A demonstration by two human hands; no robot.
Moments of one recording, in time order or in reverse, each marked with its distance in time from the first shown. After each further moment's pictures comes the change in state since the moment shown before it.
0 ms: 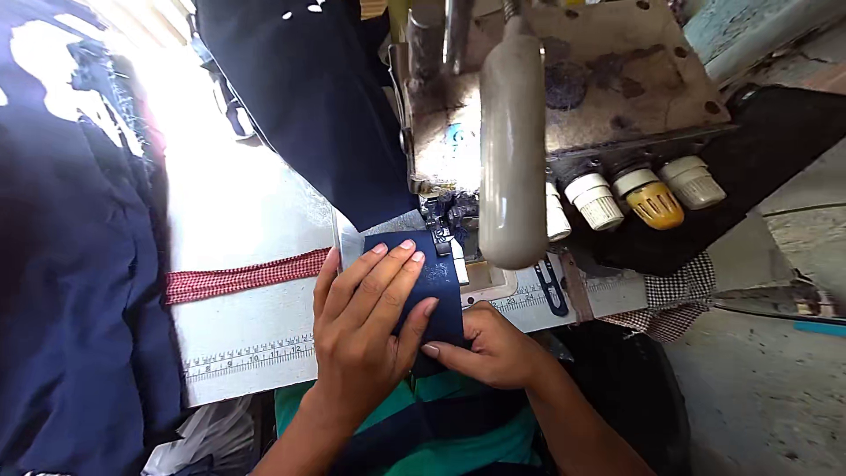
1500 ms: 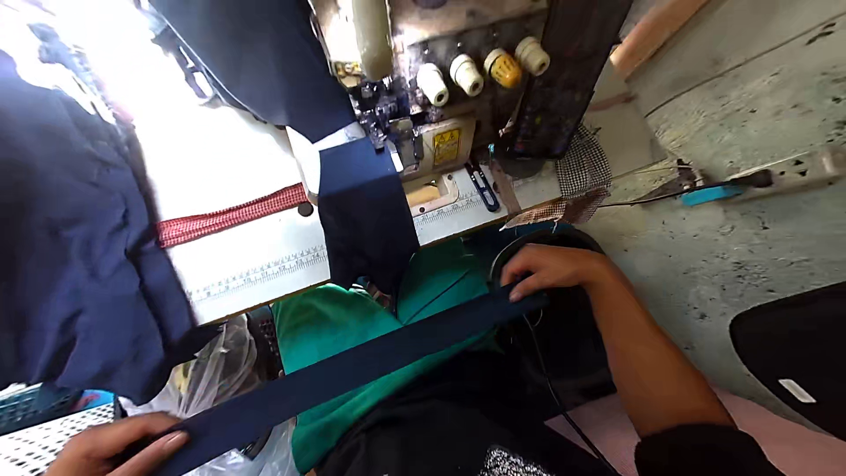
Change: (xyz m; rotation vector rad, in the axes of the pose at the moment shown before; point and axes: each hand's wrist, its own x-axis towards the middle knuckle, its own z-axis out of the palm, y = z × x) left_hand -0.192 -0.122 -0.258 -0.576 -0.723 -0.526; right_hand -0.161 -0.008 -0.095 -0.272 -0.389 0.437
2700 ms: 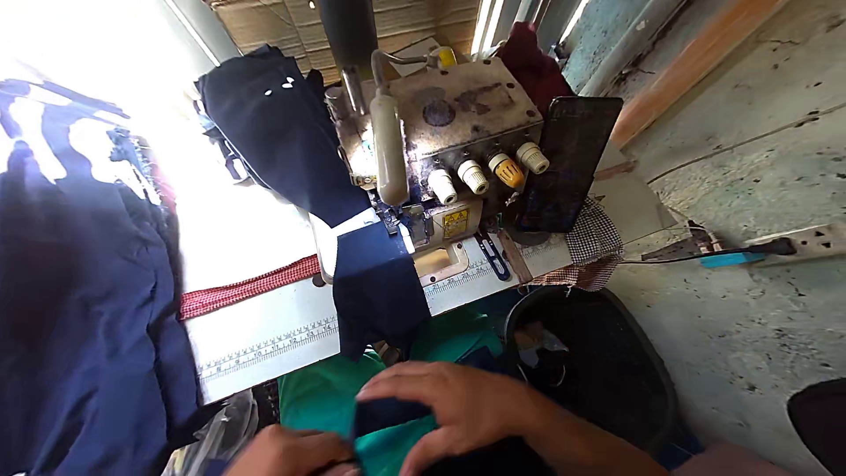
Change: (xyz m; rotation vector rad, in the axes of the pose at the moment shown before) left_hand 0.131 0.129 0.084 0.290 -0.305 0.400; right_hand 0.115 -0.126 0.085 0.058 0.145 -0.417
